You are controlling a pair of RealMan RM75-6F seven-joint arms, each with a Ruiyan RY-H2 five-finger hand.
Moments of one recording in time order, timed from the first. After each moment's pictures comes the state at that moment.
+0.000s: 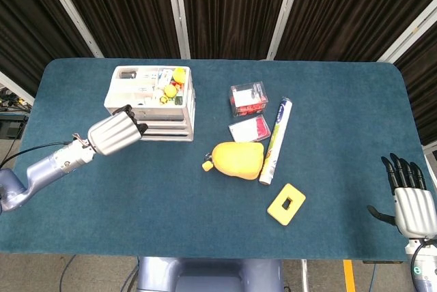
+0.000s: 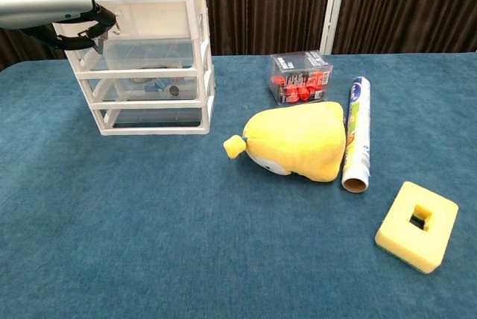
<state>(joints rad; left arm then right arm) -0.87 -1.32 0.03 -0.92 1.94 1.30 0.20 0.07 -1.15 0.09 -1.61 -1.45 1.49 -0.09</state>
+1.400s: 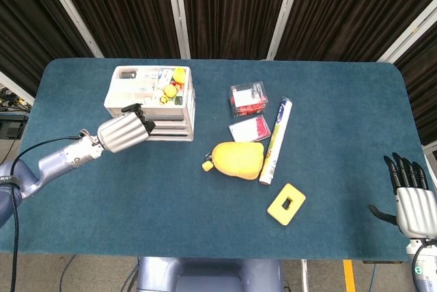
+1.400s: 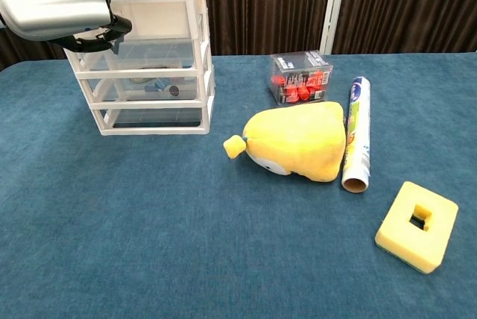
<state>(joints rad) -0.91 -1.51 0.08 -0.59 1.95 1.43 0.17 0.07 -1.15 0.10 -1.61 -1.44 1.49 -0.09</state>
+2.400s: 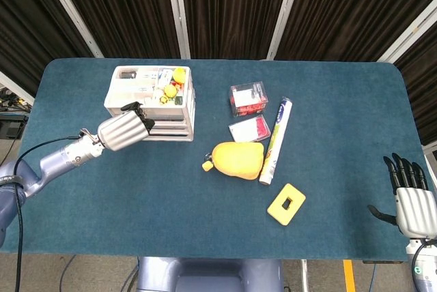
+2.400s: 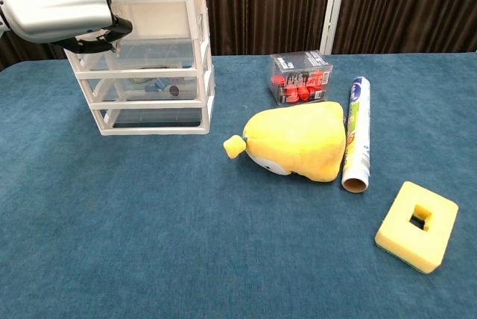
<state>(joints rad) -0.91 -1.55 0.11 -0.51 1.91 1.45 0.15 0.07 -1.15 0.10 -1.62 -1.44 1.49 -0.09</state>
